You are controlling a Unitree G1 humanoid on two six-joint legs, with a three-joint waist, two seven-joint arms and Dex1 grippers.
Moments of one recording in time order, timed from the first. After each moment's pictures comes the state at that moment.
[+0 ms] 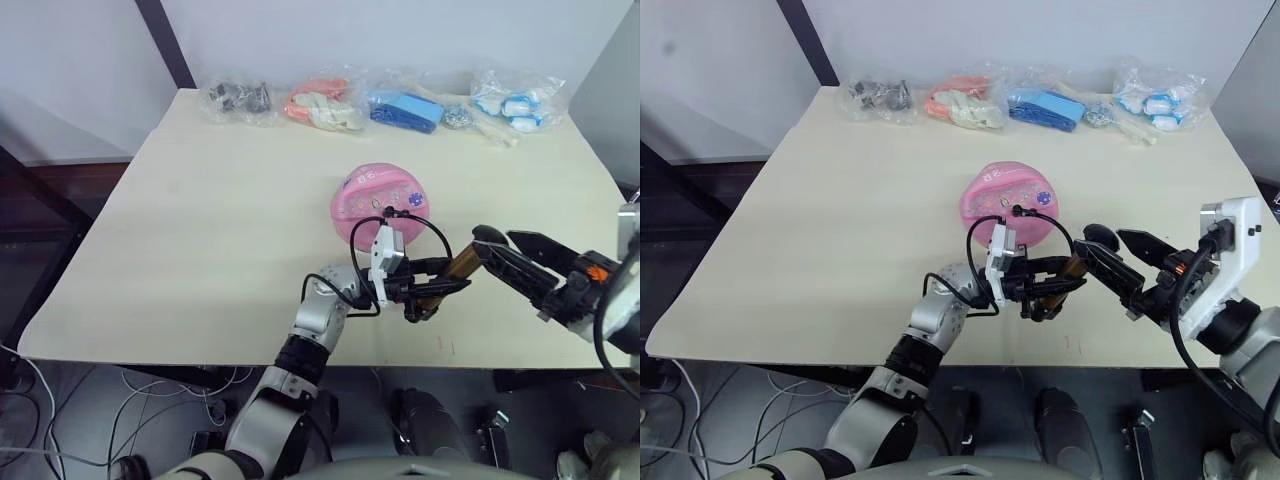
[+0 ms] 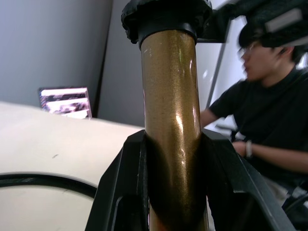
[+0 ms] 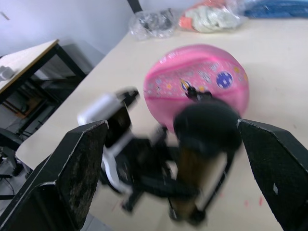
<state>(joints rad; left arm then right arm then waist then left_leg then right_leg) -0.50 -0.09 -0.21 0.40 -0.32 -0.01 -1.25 0.20 -1.00 -0.47 -0.86 1.80 0.60 -0.18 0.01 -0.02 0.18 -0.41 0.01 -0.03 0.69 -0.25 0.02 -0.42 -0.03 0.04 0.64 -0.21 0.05</state>
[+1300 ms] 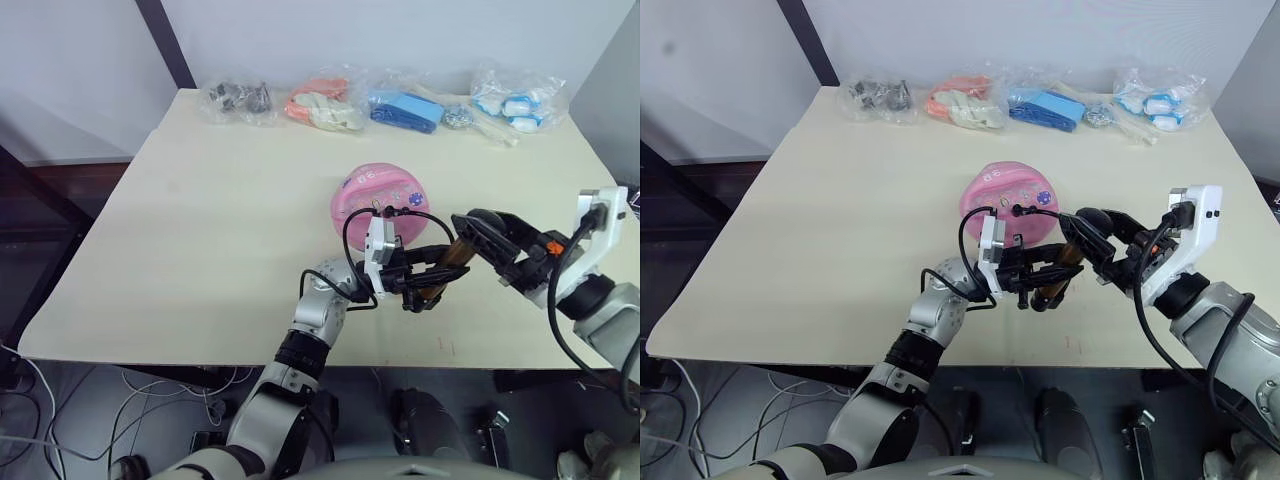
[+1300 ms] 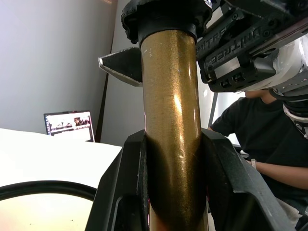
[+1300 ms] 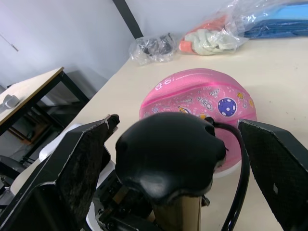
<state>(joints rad) -0.53 -0.08 -0.19 0.40 -0.38 -0.03 -1.26 0.00 -0.82 -0.25 -0.79 1.59 0.58 -0.20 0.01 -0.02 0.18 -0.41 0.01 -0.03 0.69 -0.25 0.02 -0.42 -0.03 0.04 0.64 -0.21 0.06</state>
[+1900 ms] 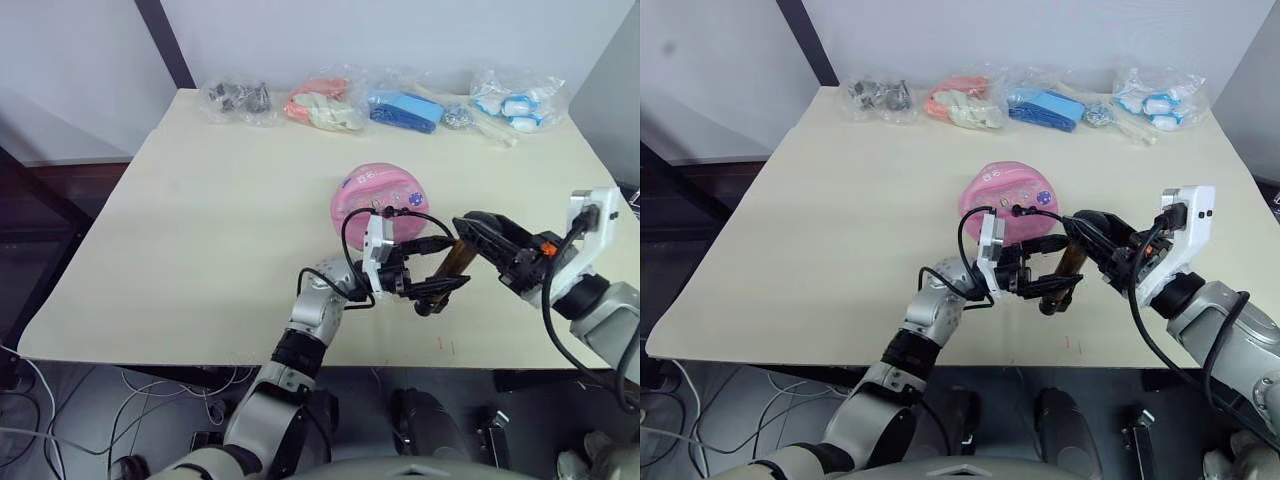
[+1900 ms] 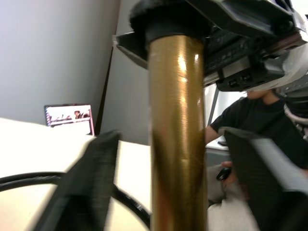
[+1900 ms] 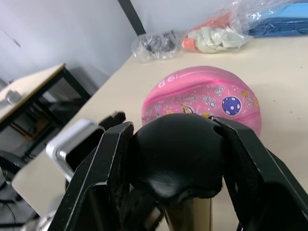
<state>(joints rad) -0.53 0.01 -0.20 0.33 -0.36 0.06 -1.21 -0.03 -0.85 -0.23 -0.77 1.55 0.62 -0.17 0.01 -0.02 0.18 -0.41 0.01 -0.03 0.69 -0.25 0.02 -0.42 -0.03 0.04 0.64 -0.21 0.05</state>
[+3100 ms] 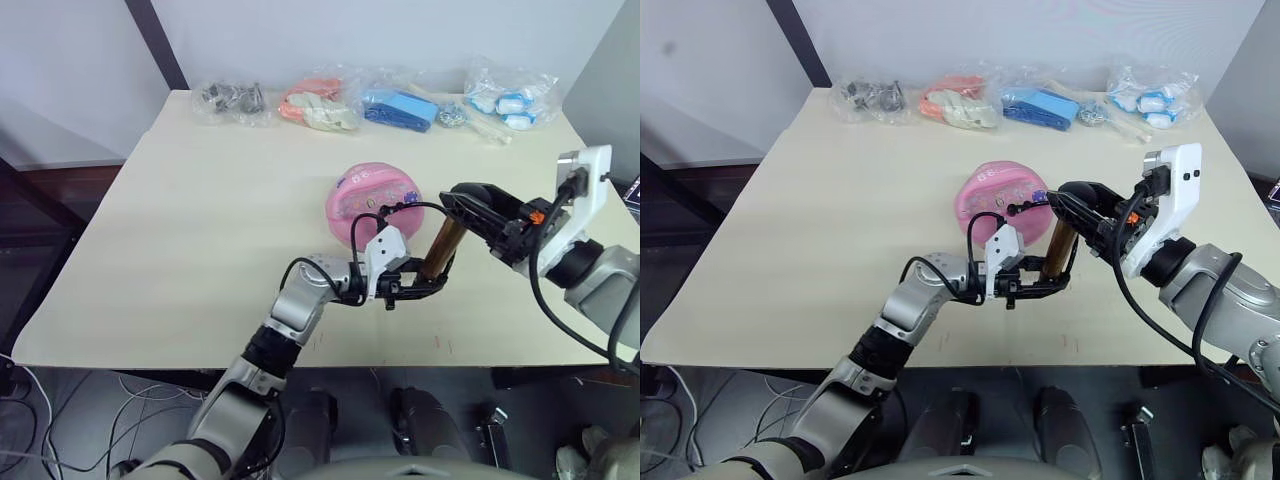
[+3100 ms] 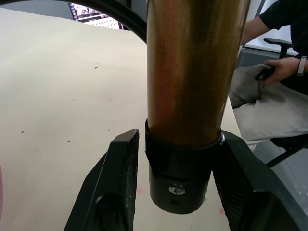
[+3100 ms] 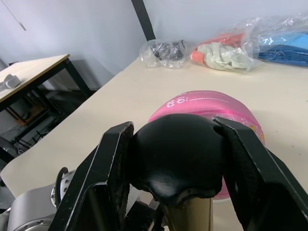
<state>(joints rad) -0.54 0.15 -0.36 0.16 -0.16 0.32 -1.00 -0.25 -0.86 -0.17 -0.73 1.58 0.67 -0.22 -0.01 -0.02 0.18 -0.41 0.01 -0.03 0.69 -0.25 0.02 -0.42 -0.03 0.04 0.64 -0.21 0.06</state>
